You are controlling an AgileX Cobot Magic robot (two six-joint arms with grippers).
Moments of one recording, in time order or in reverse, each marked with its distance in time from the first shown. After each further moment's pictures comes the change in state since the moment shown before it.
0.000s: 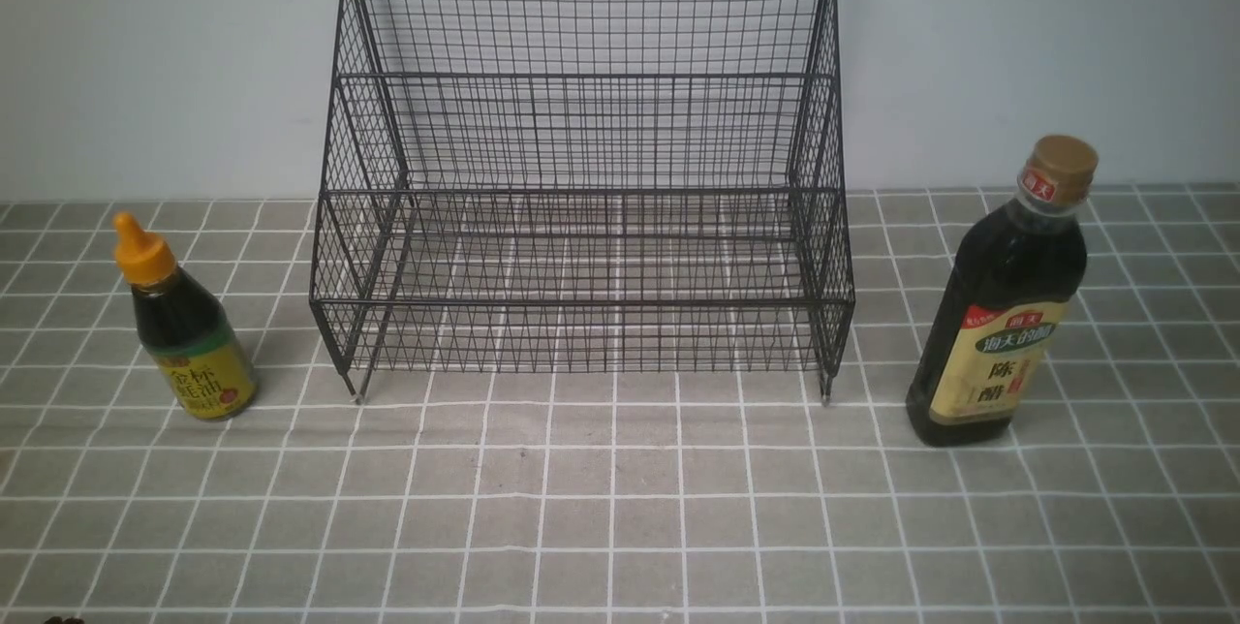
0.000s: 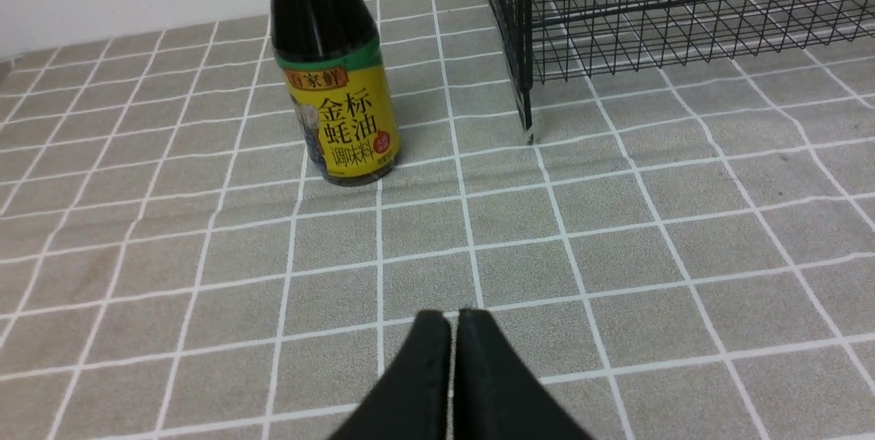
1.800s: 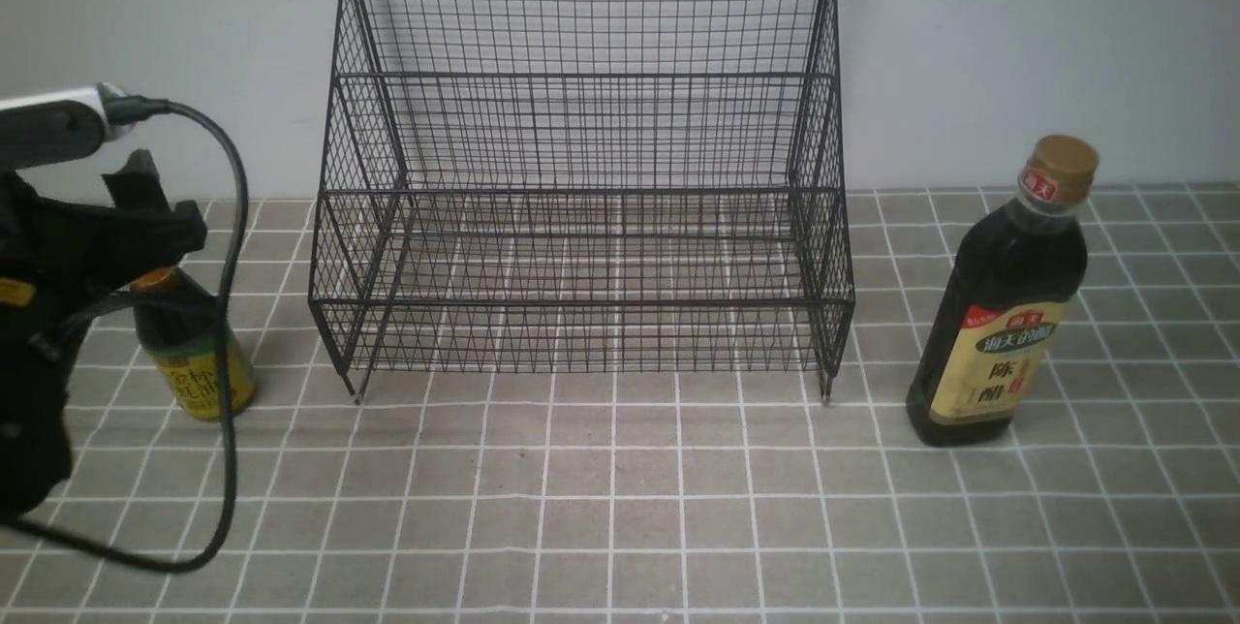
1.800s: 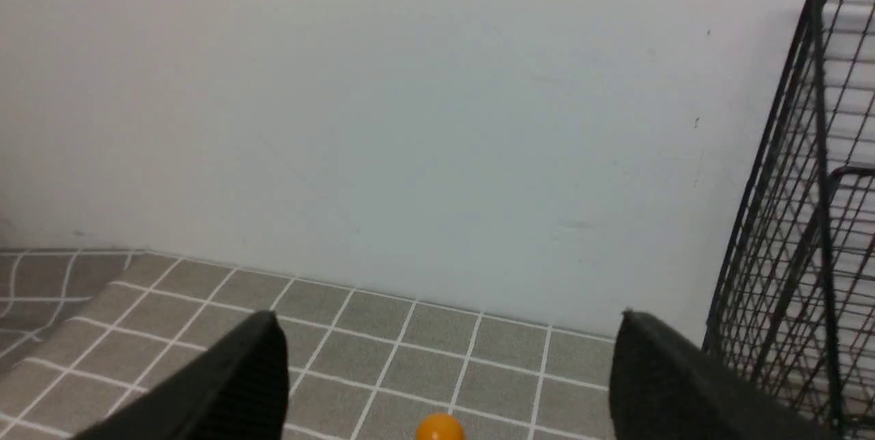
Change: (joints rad) right arm 0.000 0.000 0.000 0.000 0.000 0.000; left arm 0.000 1.457 -0.606 -0.627 -1.093 0.305
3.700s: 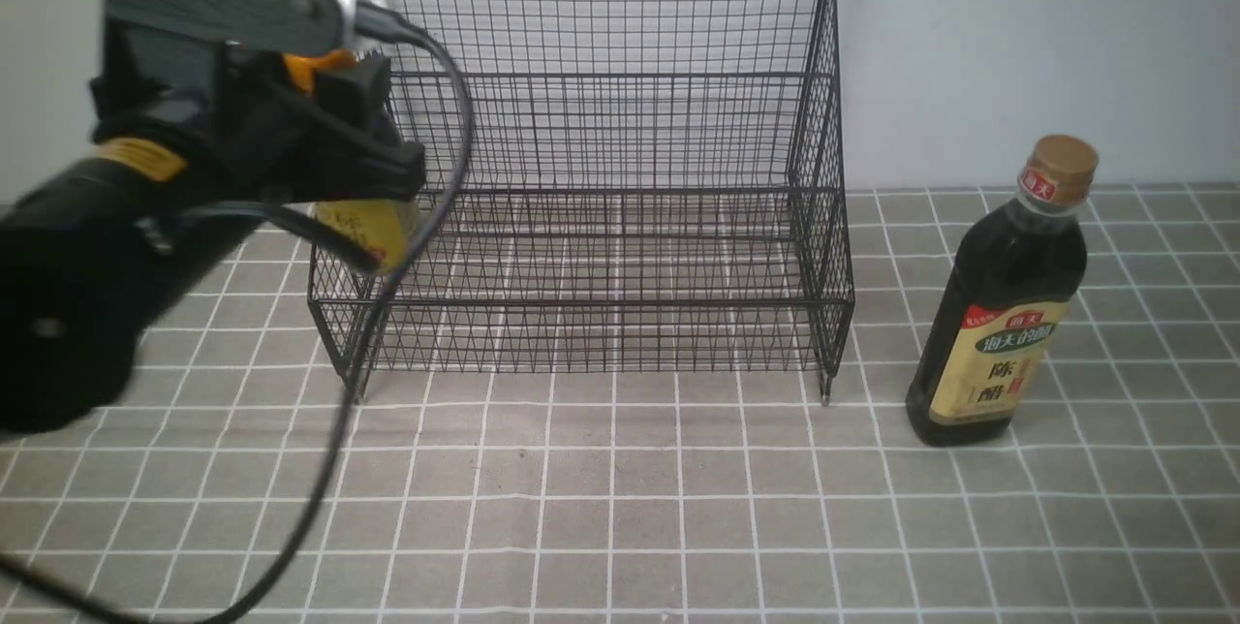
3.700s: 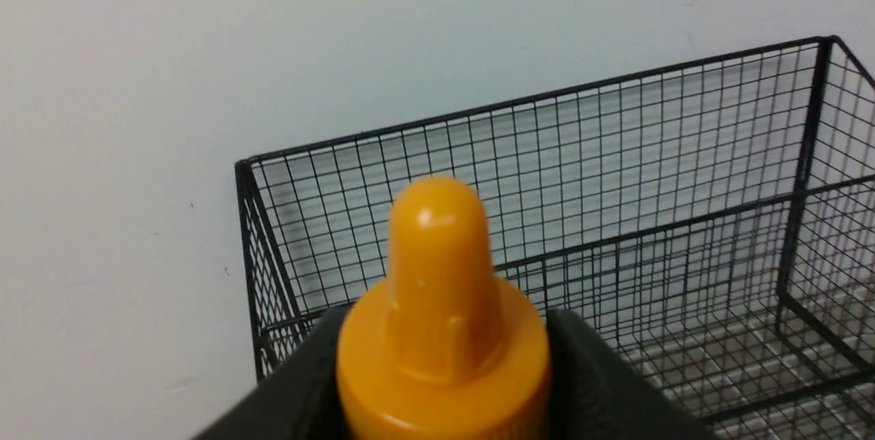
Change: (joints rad) right arm 0.000 0.000 0.000 0.000 0.000 0.000; left arm -0.300 -0.130 -0.214 0.049 0.314 0.225
